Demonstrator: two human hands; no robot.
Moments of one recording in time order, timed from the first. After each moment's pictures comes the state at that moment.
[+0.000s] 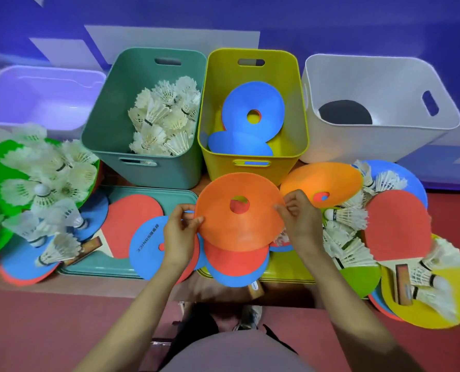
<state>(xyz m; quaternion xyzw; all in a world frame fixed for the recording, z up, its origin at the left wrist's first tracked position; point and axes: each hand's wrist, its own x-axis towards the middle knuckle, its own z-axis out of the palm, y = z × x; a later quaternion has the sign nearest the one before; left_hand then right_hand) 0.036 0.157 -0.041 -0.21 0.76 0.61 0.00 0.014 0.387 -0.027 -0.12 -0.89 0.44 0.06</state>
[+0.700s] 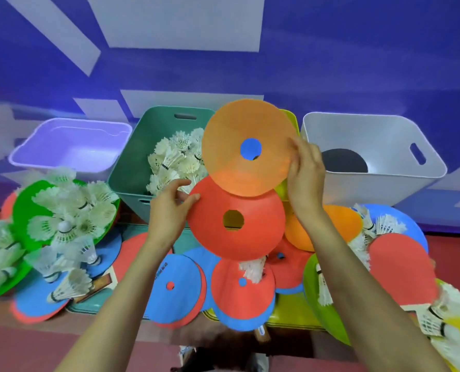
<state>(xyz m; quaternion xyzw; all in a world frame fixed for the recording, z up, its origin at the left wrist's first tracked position) -0.039 0.128 0.070 -0.12 0.86 0.49 -0.09 -0.098 0.363 0.078 0.02 -0.86 0.42 0.31</state>
